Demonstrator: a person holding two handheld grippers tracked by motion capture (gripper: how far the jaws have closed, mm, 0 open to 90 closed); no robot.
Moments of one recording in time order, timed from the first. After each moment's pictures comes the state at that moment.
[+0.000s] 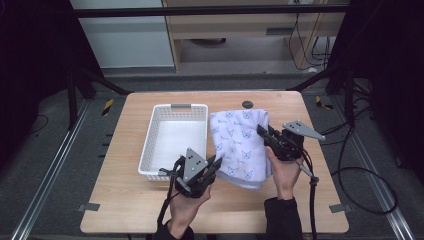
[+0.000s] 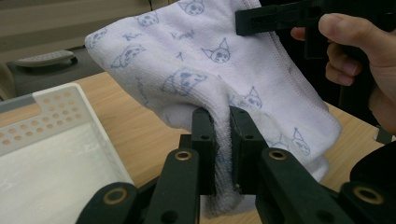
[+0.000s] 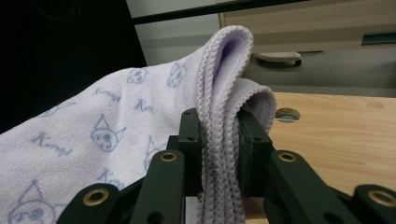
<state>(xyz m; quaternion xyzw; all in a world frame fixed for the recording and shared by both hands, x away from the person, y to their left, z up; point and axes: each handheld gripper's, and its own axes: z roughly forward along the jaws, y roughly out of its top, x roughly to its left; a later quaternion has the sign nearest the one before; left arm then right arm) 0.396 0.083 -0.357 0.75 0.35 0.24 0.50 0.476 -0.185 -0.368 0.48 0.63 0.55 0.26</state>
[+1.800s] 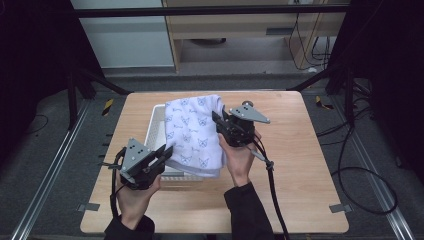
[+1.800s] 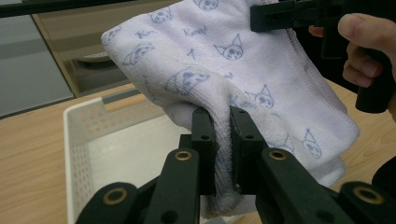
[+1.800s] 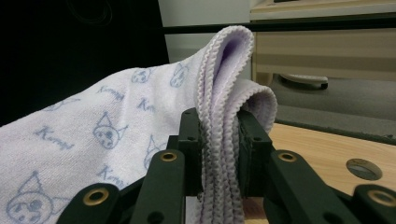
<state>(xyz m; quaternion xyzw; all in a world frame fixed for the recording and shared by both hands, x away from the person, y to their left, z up) 0.395 0.188 -0.322 0.73 0.40 0.29 0.48 0.496 -0.064 -0.330 0.43 0.65 0.56 0.27</state>
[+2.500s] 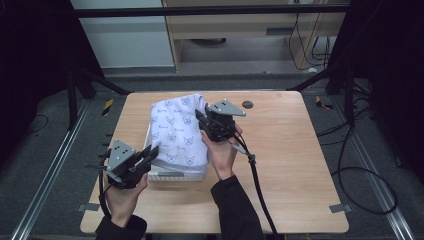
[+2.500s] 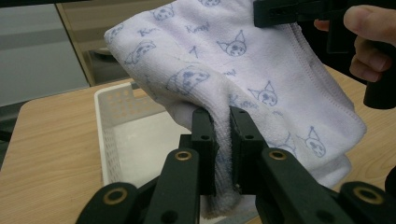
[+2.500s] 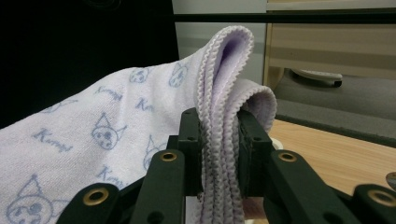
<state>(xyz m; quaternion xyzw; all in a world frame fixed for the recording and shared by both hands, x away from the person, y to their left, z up) 0.404 0.222 -0.339 0.71 0.43 0.29 0.48 0.518 -0.023 -0.335 0.42 0.68 0.55 0.26</state>
